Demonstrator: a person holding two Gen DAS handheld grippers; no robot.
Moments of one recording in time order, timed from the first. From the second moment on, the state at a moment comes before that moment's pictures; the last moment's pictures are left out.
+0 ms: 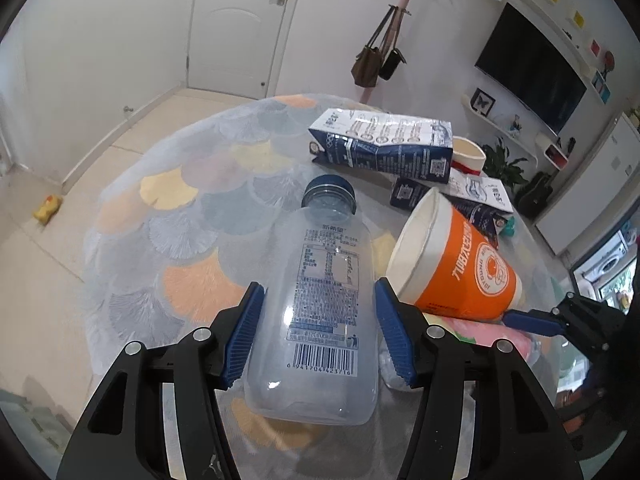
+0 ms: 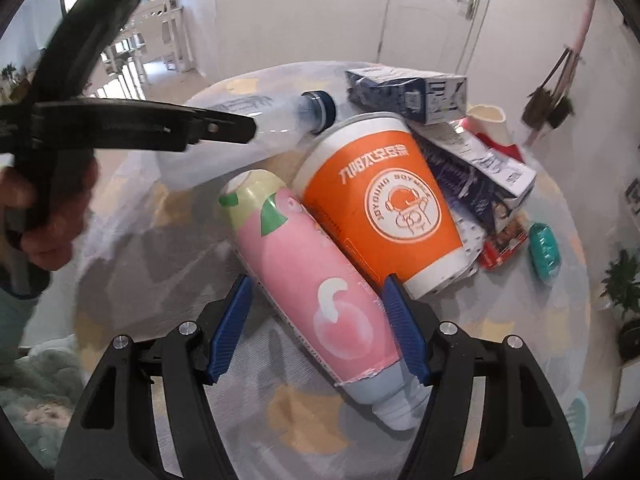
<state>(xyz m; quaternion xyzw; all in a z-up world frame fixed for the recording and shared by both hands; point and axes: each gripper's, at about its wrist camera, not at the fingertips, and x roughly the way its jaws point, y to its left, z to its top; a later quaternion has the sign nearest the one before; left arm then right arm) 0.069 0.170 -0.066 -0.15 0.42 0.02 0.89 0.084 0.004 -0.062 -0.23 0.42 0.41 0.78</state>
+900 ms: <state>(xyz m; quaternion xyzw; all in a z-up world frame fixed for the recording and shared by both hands) 0.064 0.162 -0.063 -0.17 0.40 -0.02 0.90 0.082 -0.060 -0.058 -0.06 0.45 0.40 0.80</state>
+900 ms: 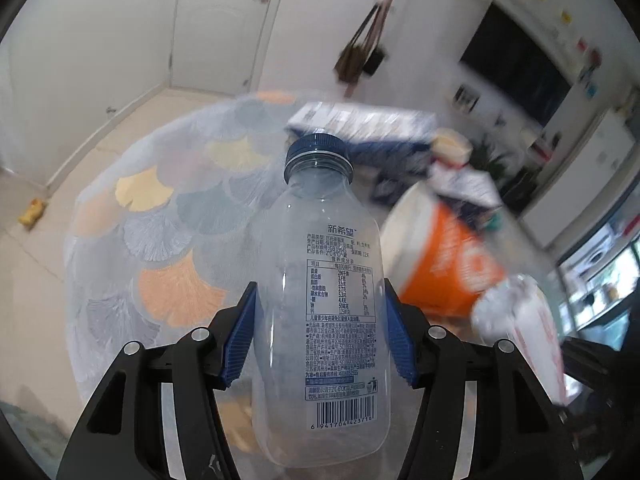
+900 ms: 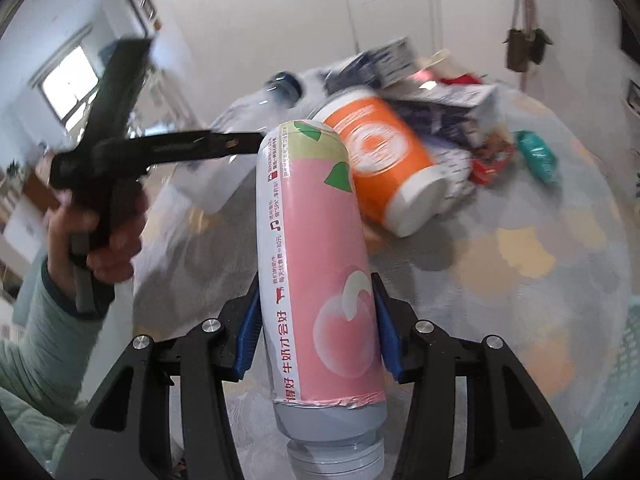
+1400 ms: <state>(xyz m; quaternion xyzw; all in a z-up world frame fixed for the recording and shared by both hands) 0.078 0.018 0.027 -0.11 0.31 -0.14 0.93 0.096 -0.208 0.001 0.03 0.36 0.24 0.90</state>
